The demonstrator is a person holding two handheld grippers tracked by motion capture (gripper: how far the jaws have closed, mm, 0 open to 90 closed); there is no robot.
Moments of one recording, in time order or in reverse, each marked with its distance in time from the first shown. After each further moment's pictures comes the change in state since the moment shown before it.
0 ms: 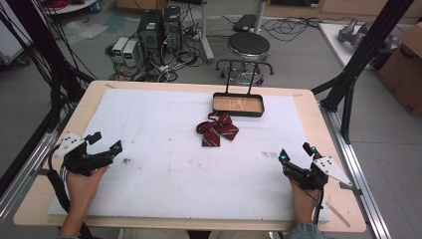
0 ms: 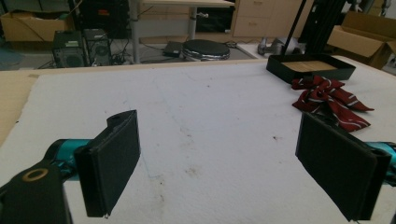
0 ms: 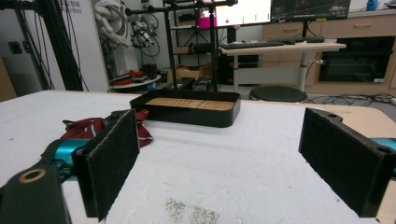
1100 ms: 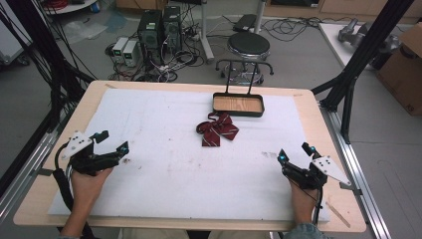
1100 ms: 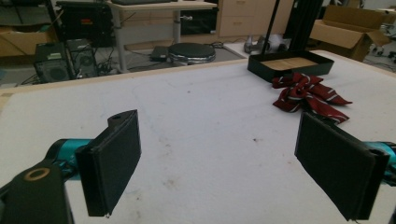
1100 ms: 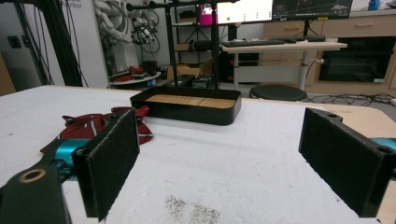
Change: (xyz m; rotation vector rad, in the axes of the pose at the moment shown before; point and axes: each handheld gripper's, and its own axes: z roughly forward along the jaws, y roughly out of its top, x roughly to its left) left arm -0.017 0.007 0.007 -0.006 -0.075 0.055; right arm 0.002 0.000 0.001 0.015 -0.001 -0.009
